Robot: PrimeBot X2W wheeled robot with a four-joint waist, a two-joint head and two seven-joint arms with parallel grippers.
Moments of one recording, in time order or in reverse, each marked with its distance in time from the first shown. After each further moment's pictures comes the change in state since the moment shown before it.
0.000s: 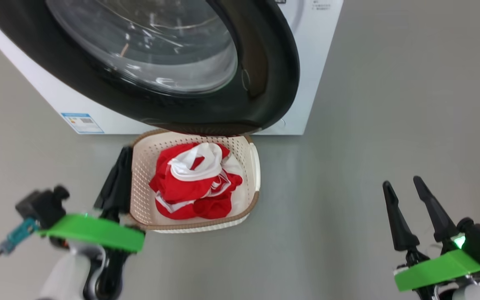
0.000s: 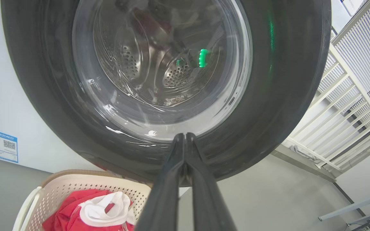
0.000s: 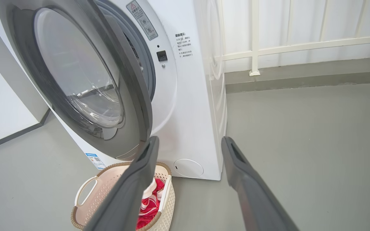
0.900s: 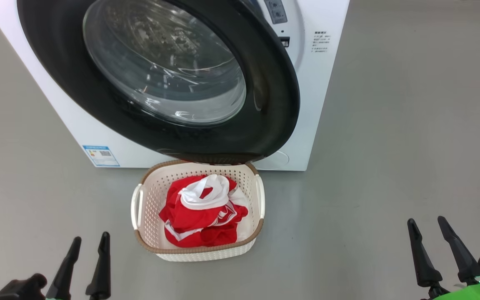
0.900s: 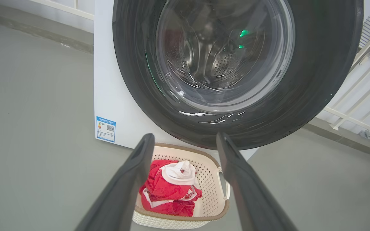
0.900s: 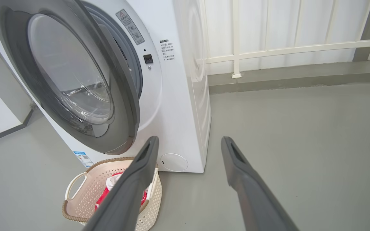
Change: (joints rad) left arm 0.367 0.001 0.211 -0.060 0.264 0.000 0.000; right arm 0.158 -0.013 -0.078 0.008 0.002 0.000 0.000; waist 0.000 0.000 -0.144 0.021
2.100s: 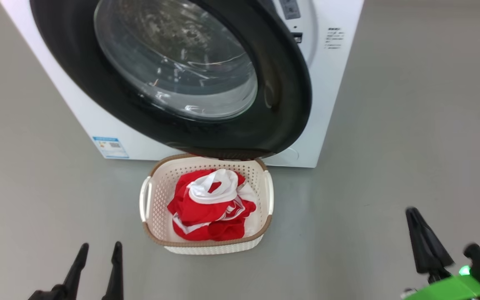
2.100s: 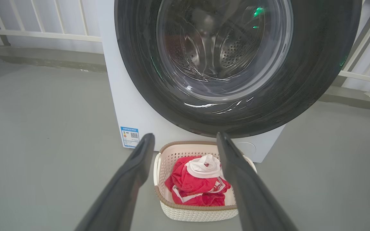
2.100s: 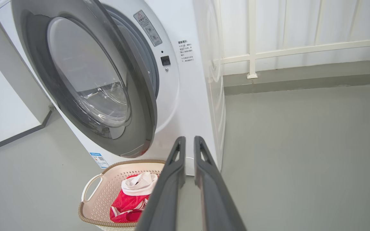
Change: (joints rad) left arm 0.084 -0.105 0.092 -0.091 0.342 0.000 0.000; right arm -0.032 0.016 0.032 -0.004 0.007 0.000 0.000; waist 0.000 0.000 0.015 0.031
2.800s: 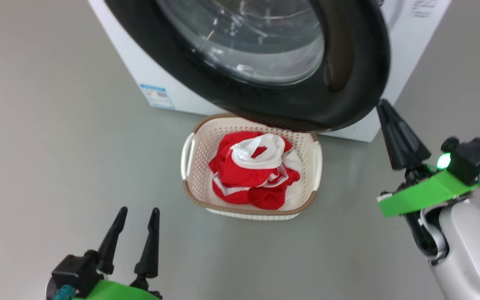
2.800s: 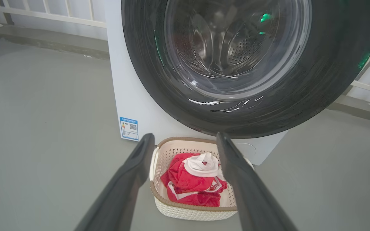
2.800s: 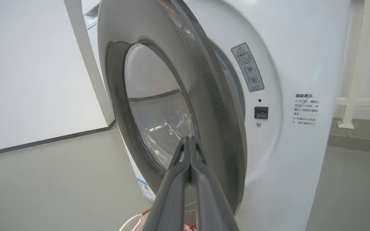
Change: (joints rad) left arm -0.134 -0.030 -0.137 0.011 -0.066 0.000 0.000; right arm -0.469 -0.073 0.187 0.101 0.007 0.000 0.000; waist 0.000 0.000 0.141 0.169
